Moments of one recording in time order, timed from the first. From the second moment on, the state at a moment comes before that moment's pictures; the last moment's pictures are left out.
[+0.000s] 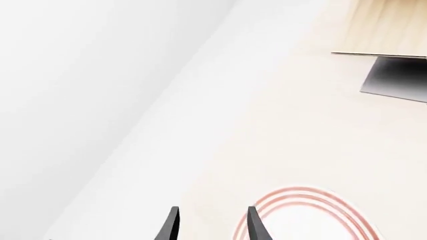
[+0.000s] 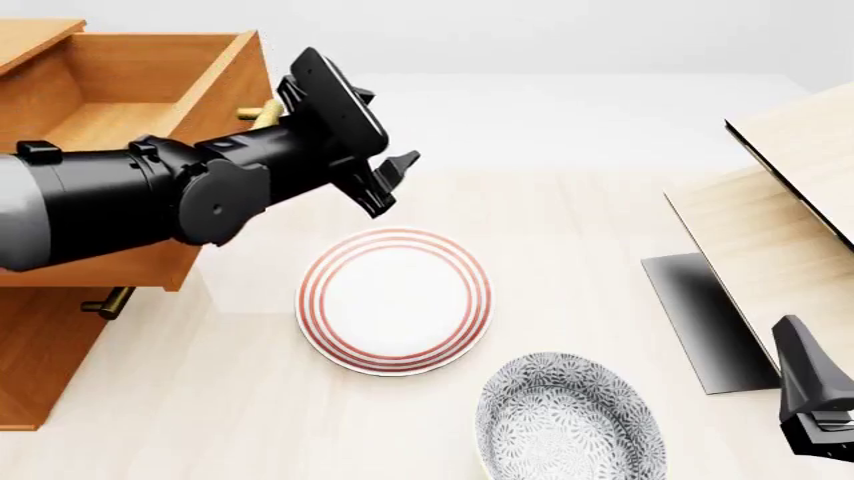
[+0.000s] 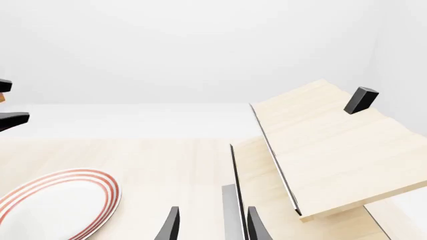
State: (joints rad) left arm -0.57 1.52 -1.02 -0.18 0.63; right arm -0.02 0.01 -0.01 0.00 0.00
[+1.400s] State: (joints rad) left arm -0.38 1.56 -0.98 -0.20 0.69; right arm -0.02 0.01 -0.01 0.00 0.00
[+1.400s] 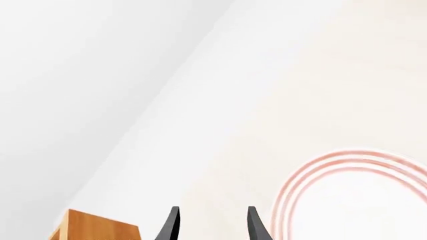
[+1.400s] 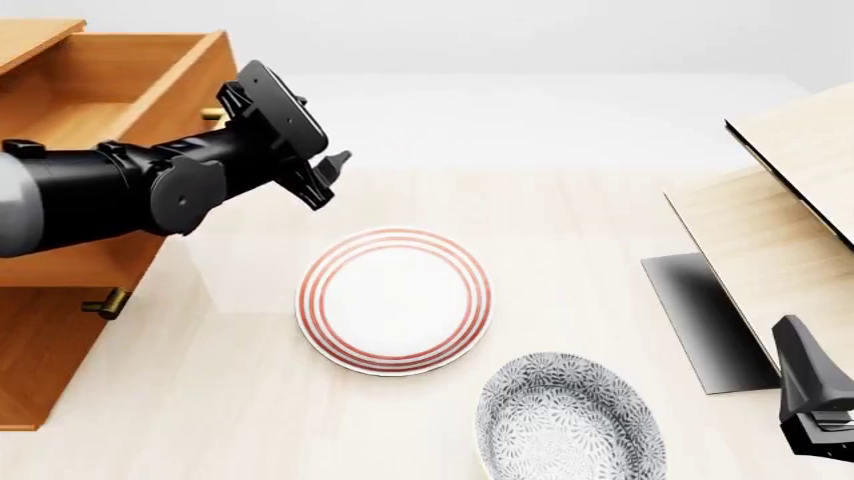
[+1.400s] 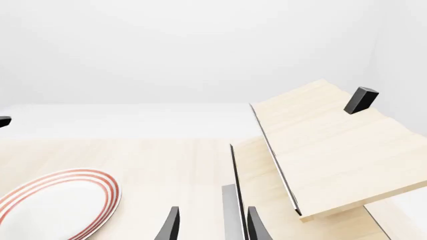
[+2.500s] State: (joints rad) left arm -0.21 1.50 -0.91 -0.22 0.71; right arm -0.02 0.01 -0.01 0.00 0.00
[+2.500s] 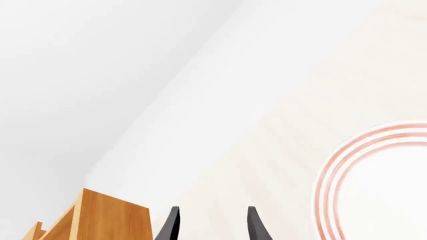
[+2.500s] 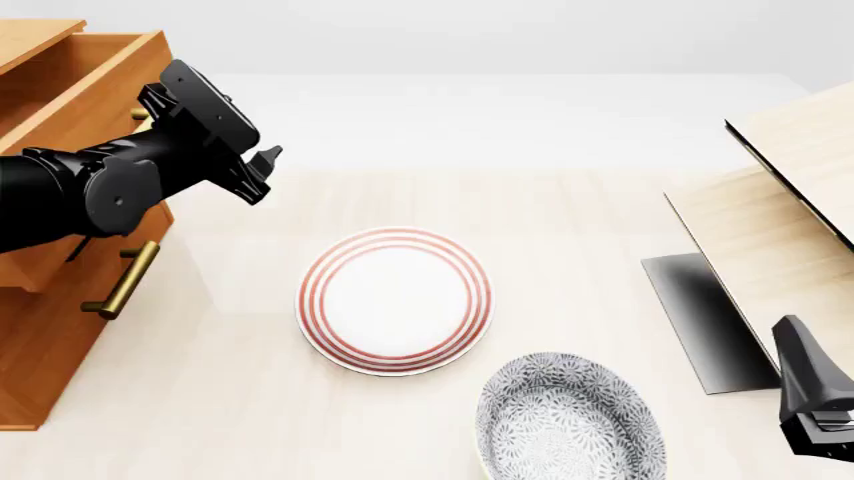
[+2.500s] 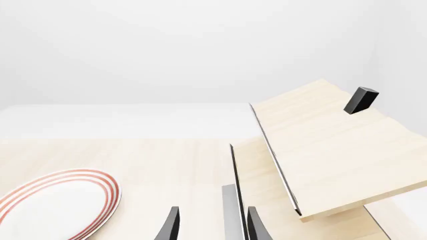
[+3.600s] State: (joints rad) left arm -0.07 1.43 -0.85 -0.22 0.72; right arm -0.02 0.01 -0.01 0.00 0.00
